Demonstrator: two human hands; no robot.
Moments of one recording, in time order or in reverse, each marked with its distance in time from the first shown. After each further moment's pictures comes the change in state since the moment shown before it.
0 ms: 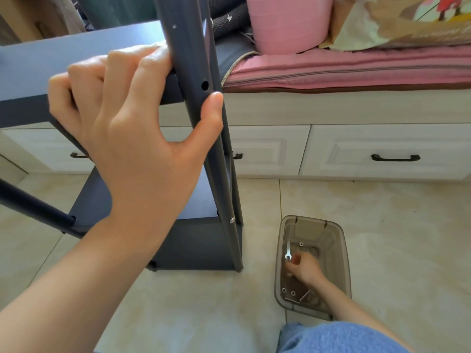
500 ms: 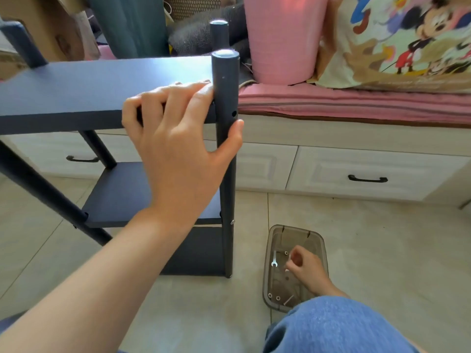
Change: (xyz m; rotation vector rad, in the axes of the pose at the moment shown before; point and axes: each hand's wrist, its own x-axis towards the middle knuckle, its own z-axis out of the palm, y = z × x) left_hand -0.007 0.005 -0.005 0.219 0.158 0.129; right_hand -0.065 -0.021 -0.059 0.008 0.129 -0.264
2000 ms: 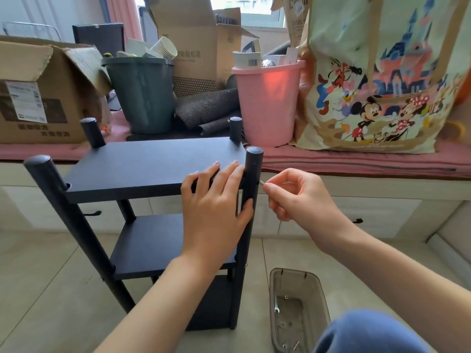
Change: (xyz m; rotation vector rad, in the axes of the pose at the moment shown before) left_hand 0.003 -0.019 -0.023 -0.109 -0.167 0.118; right_hand -0.104 -0.325 -0.137 0.495 0.214 -0.436
